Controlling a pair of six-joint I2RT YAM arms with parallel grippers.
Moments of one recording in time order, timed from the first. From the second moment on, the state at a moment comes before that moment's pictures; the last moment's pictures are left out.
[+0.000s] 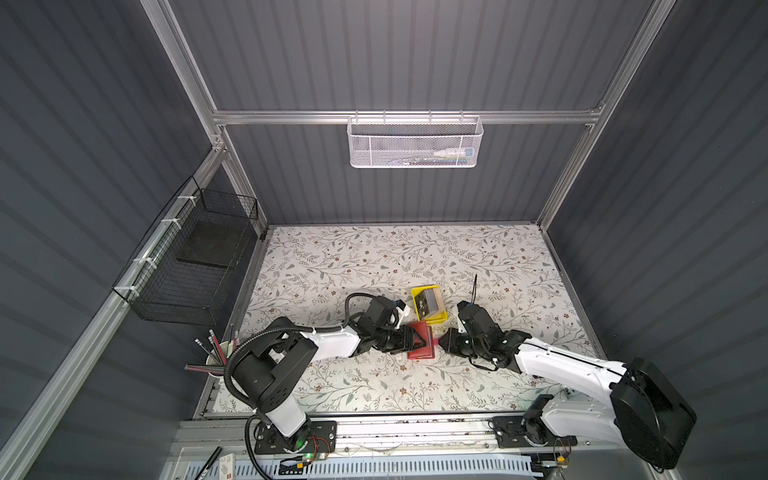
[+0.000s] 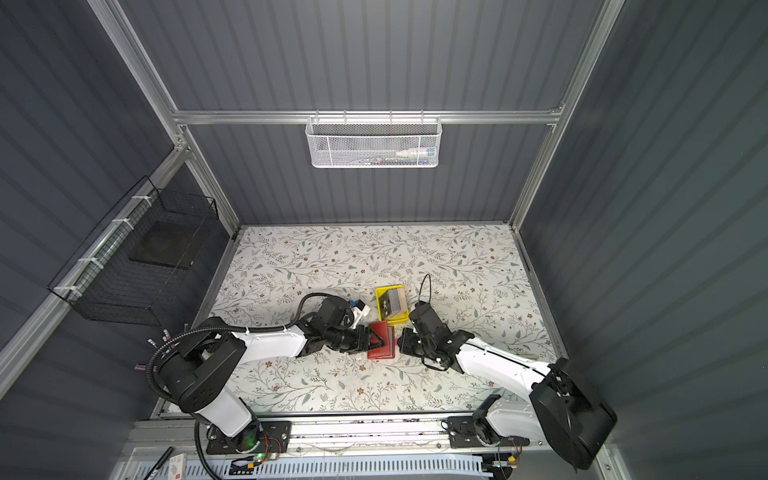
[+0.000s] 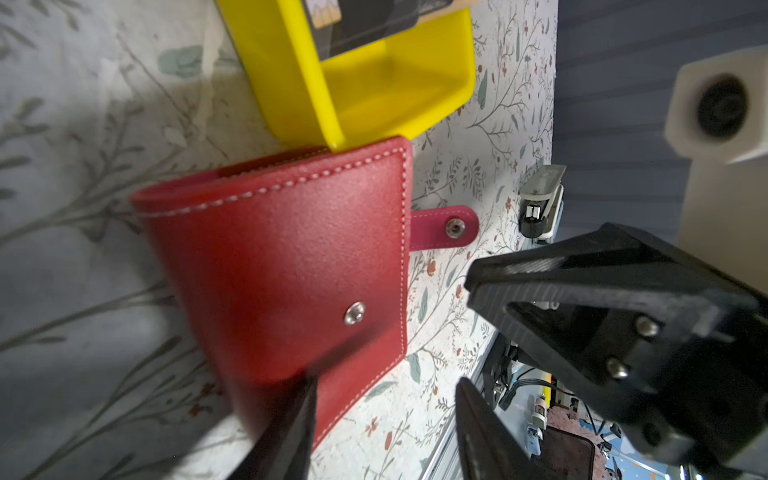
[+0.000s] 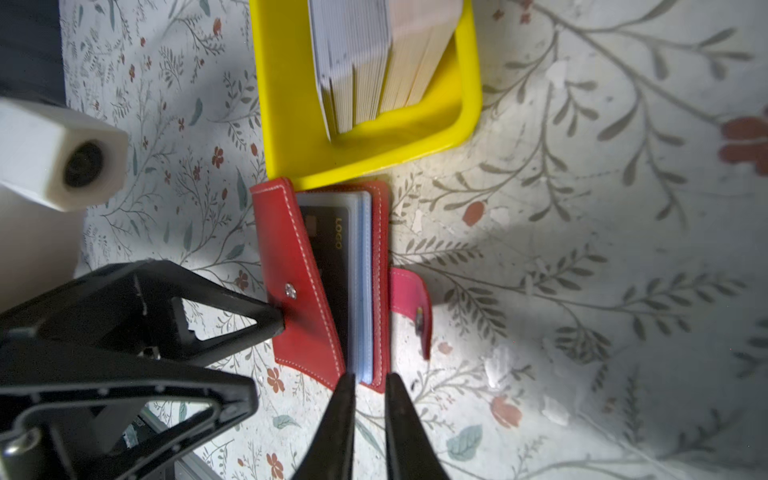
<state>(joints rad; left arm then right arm) -0.77 1.66 0.71 0.14 0.59 -0.78 0.68 1.22 0.53 -0.18 -0.14 0.83</state>
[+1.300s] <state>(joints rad) -0.86 1.70 0.70 0.22 0.58 -0.82 0.55 1.32 0.61 -0.28 -0.24 0.75</state>
